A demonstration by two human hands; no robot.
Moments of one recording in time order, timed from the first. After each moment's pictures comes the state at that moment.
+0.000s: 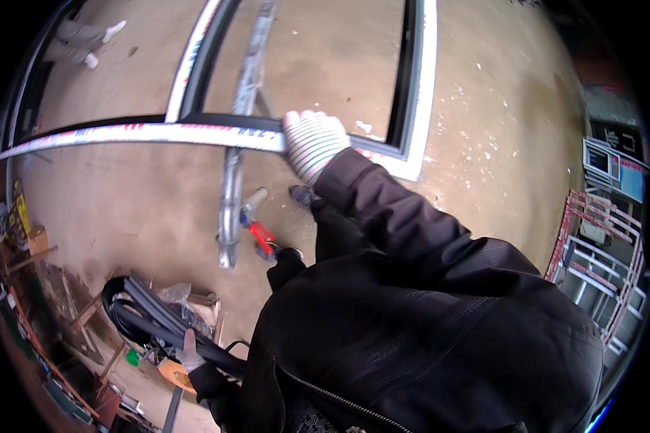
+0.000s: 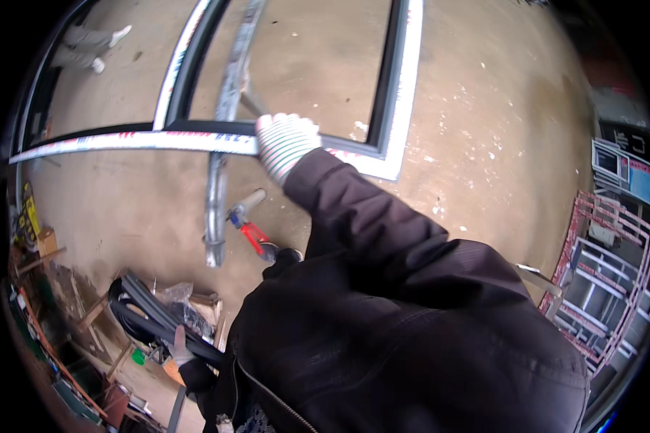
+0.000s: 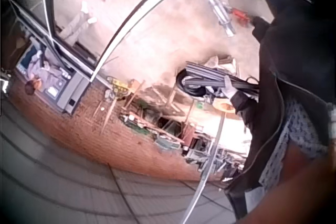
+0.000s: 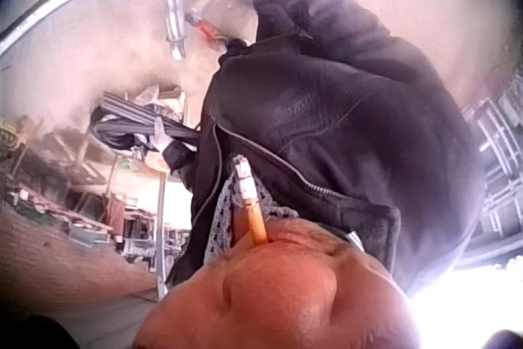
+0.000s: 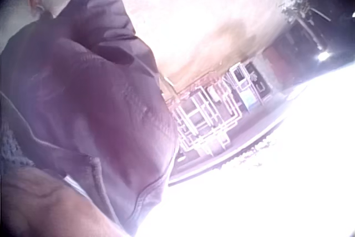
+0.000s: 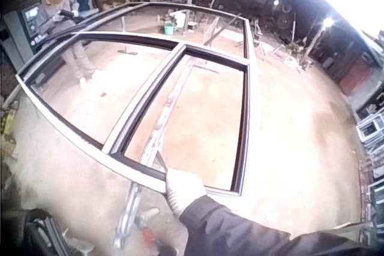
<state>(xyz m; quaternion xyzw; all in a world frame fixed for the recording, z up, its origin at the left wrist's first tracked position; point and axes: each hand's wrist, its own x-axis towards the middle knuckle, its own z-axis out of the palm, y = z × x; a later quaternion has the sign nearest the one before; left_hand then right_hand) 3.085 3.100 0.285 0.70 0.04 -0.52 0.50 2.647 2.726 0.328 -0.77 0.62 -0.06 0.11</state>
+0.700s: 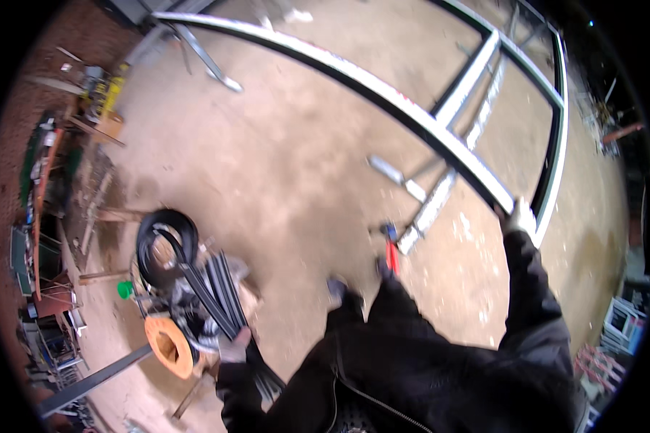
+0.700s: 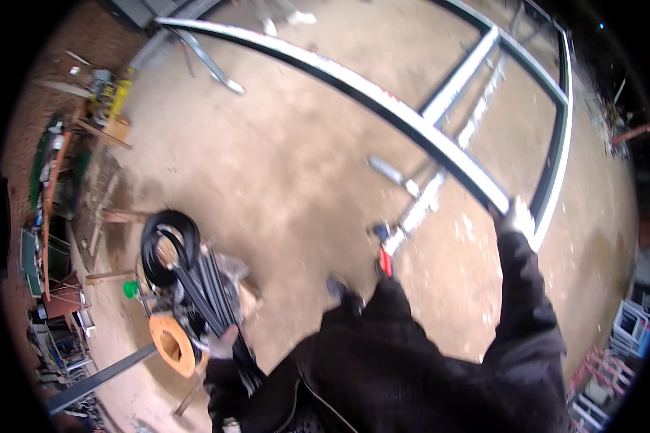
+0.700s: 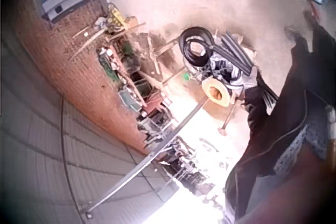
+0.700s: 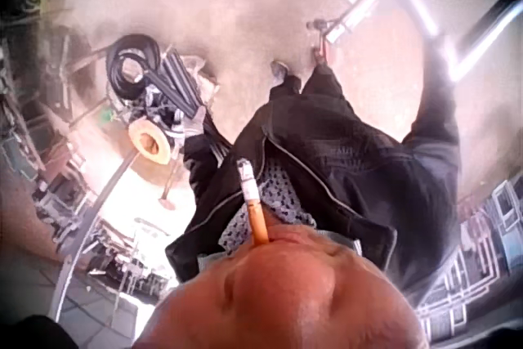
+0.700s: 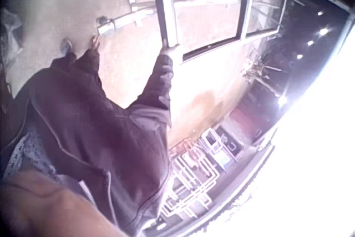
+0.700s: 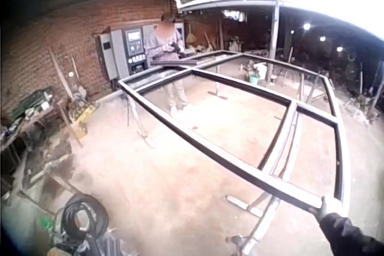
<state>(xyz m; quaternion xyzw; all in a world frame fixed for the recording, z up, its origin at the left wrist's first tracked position) 3.197 3.210 0.311 0.77 -0.04 -0.41 0.49 2.634 2.781 0.337 -0.63 0.77 0.07 -0.06</state>
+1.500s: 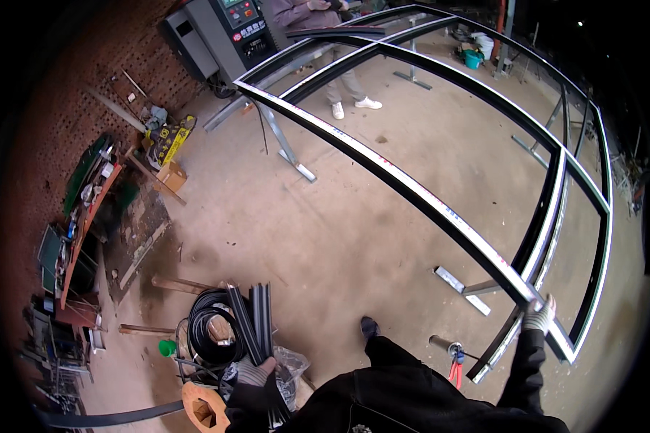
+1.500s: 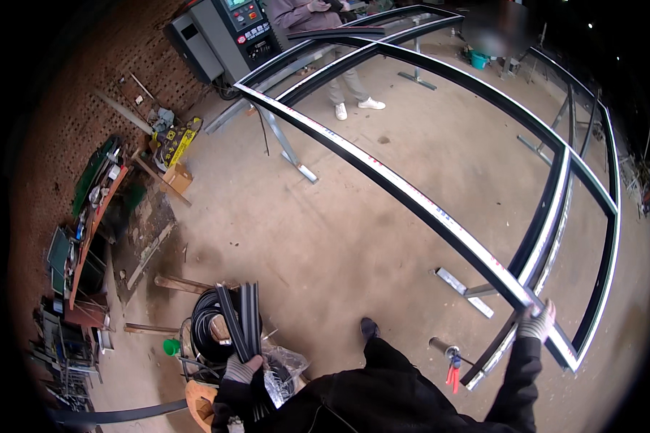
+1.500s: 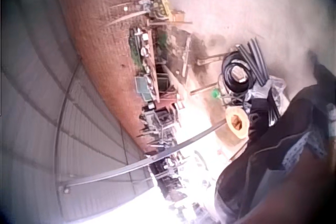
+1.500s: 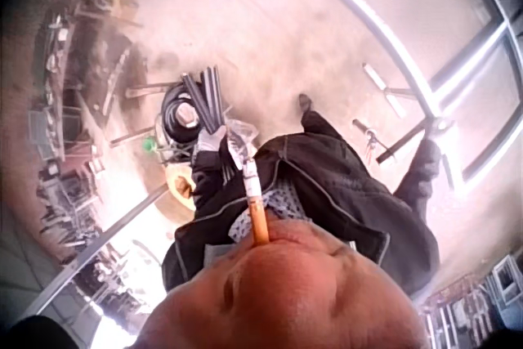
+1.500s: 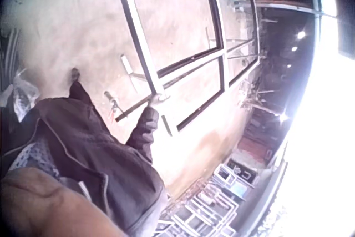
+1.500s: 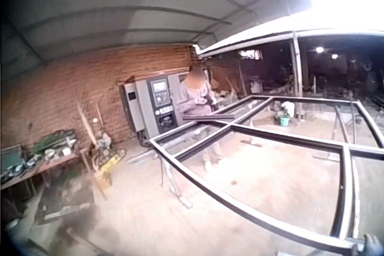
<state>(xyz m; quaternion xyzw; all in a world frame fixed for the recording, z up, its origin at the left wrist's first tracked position) 3.477 3.095 0.258 0.81 -0.21 -0.36 0.41 2.789 2.696 0.282 -0.54 0.81 -0.22 -0.07</state>
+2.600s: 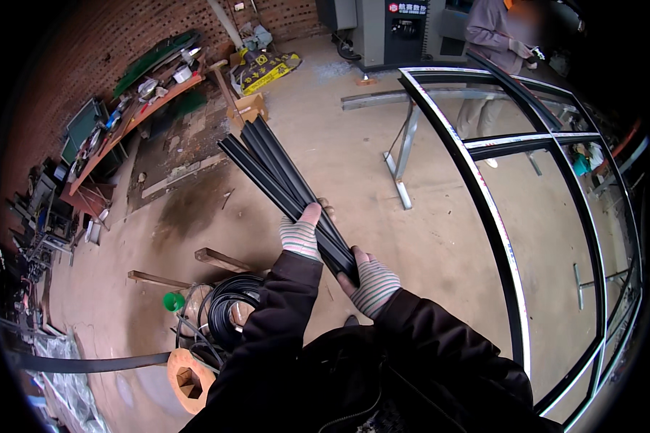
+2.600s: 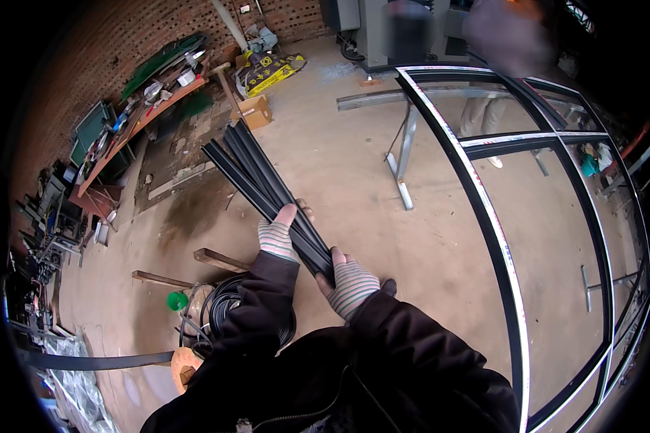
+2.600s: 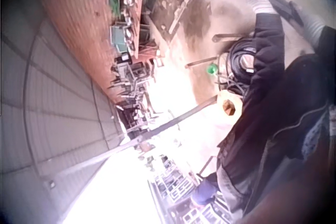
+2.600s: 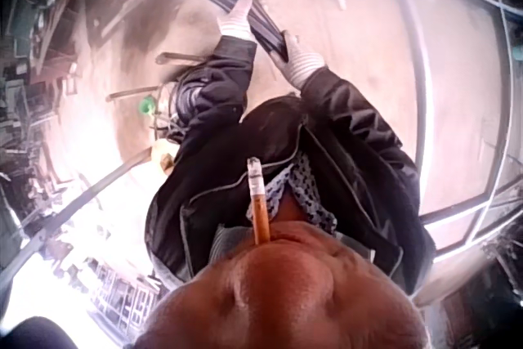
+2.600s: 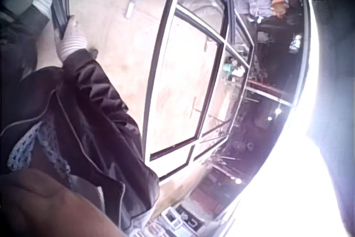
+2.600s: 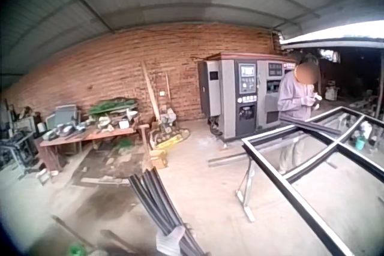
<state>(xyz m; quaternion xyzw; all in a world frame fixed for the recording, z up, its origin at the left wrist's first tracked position) 3.863 2.721 0.425 0.45 -0.02 -0.26 0.85 3.692 2.648 0.439 -0.91 0.21 0.01 0.36</state>
